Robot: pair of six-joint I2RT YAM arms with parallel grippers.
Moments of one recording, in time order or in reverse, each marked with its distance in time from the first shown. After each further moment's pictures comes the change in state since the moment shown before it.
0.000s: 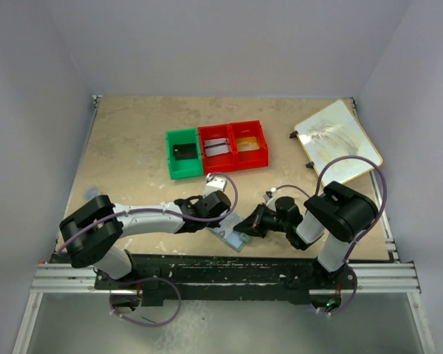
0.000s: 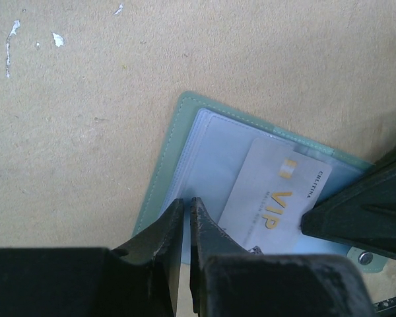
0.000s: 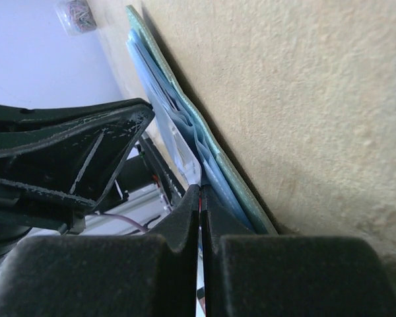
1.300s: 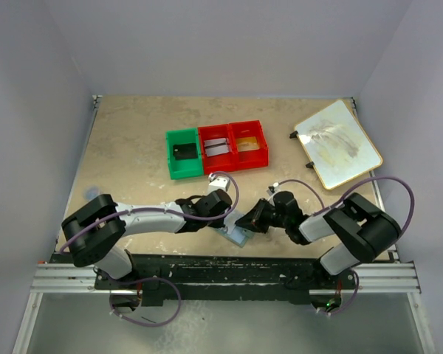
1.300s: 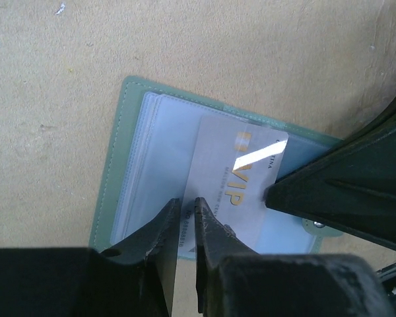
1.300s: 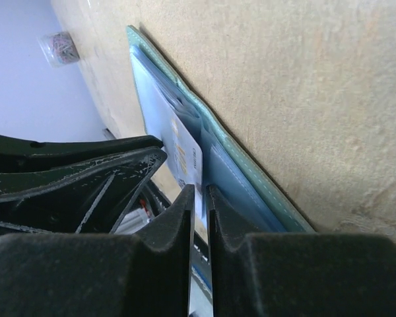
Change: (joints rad) left arm 0.000 0.016 0.000 0.079 0.091 -0.033; right arm -0.003 -0.221 0.076 -0.380 0.110 -0.086
